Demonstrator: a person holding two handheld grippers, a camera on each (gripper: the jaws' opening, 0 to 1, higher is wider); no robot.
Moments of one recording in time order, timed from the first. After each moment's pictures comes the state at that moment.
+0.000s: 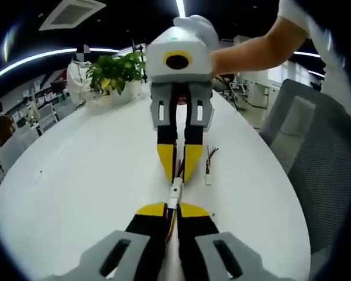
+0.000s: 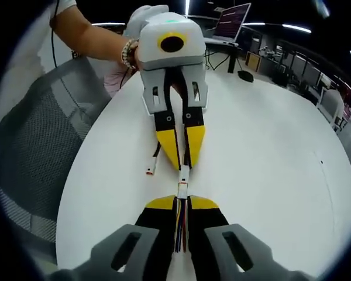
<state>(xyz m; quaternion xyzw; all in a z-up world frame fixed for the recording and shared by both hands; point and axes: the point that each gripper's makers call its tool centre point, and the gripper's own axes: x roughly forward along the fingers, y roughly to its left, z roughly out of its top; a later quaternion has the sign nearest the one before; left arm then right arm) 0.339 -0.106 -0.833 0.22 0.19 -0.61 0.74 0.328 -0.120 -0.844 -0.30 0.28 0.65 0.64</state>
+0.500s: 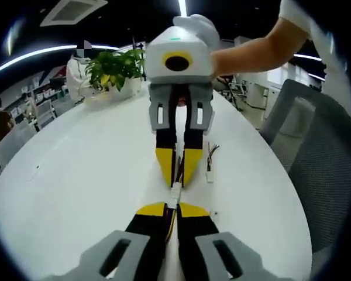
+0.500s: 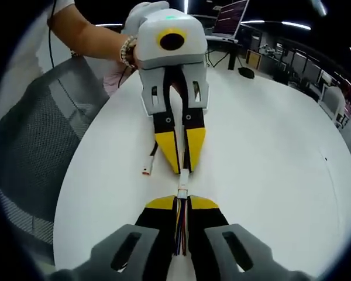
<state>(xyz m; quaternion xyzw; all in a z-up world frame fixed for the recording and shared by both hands) 0.342 -0.108 -0.842 0.22 0.20 -0.62 0.73 0.336 -0.119 -0.857 -0.29 0.29 0.65 0.64</state>
